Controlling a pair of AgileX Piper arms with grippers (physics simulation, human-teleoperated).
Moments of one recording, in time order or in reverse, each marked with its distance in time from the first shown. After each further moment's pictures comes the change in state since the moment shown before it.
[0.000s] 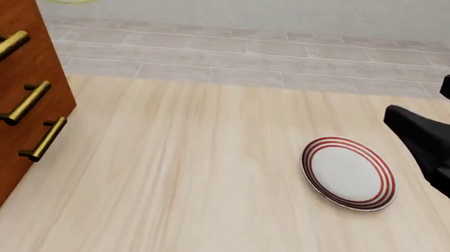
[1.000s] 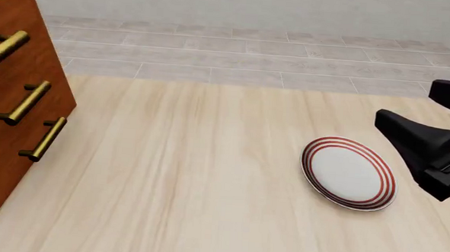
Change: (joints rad) left arm 0.391 -0.301 0.330 -0.162 -0.329; right arm 0.009 0.020 0.019 -0.020 0.002
